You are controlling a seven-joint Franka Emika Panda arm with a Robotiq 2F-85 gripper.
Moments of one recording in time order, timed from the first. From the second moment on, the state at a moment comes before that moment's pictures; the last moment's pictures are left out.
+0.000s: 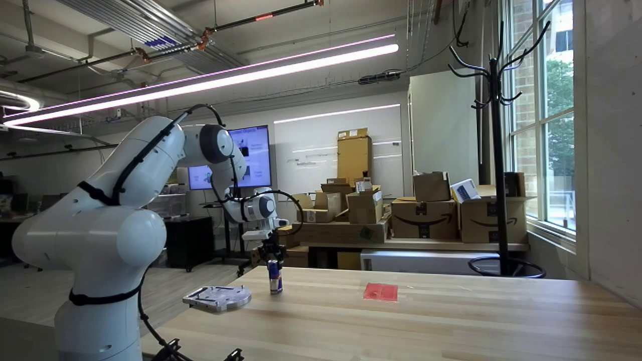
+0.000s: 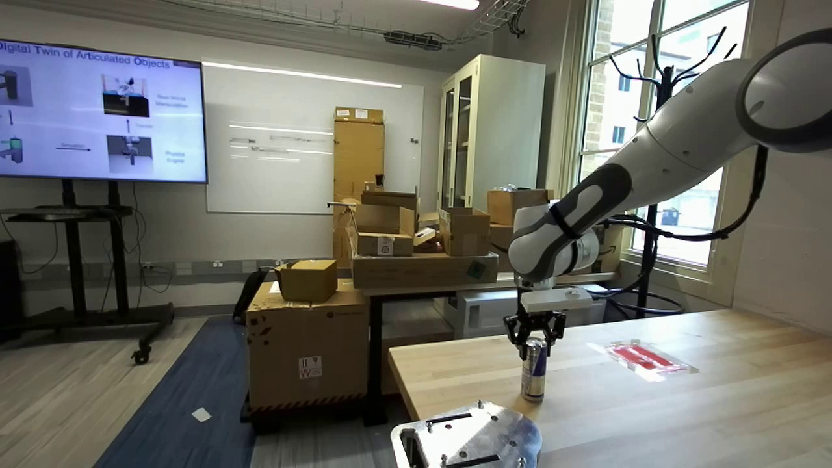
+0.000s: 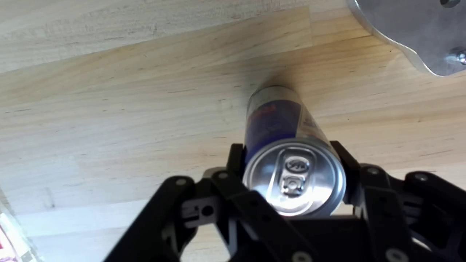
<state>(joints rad) 0.09 0.70 -0.03 -1.64 -0.14 2.34 0.29</state>
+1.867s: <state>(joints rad) 0.37 0.48 0.03 -1.91 -0.24 2.33 0.31</state>
